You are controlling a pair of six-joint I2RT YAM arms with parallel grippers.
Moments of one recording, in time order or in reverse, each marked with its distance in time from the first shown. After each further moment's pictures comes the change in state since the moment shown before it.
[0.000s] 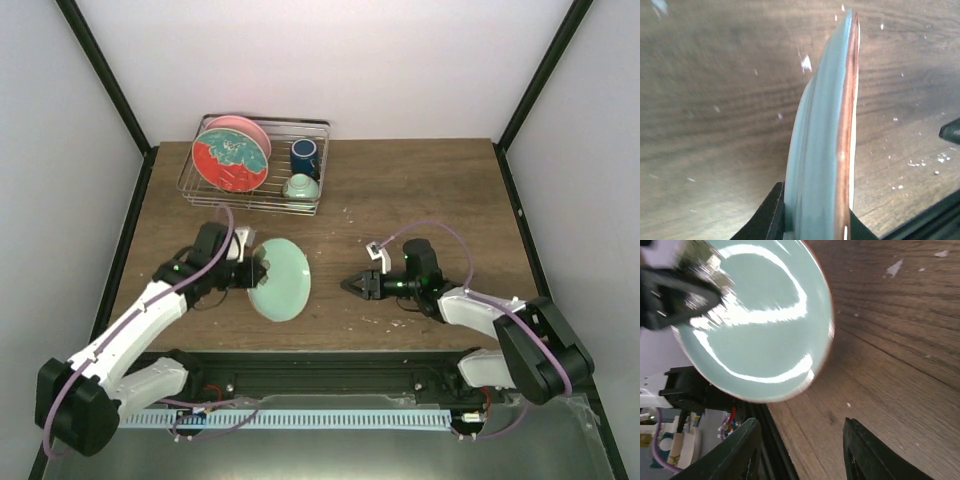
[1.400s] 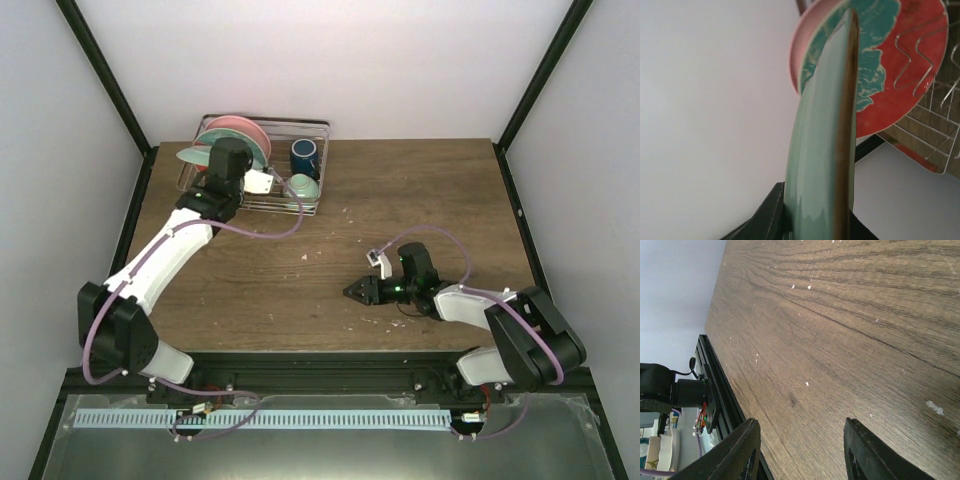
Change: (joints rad) left arm 0.039 0.463 0.659 0.267 -0.816 2.143; right arm 0.000 0.050 0.006 -0.140 0.093 -0.085
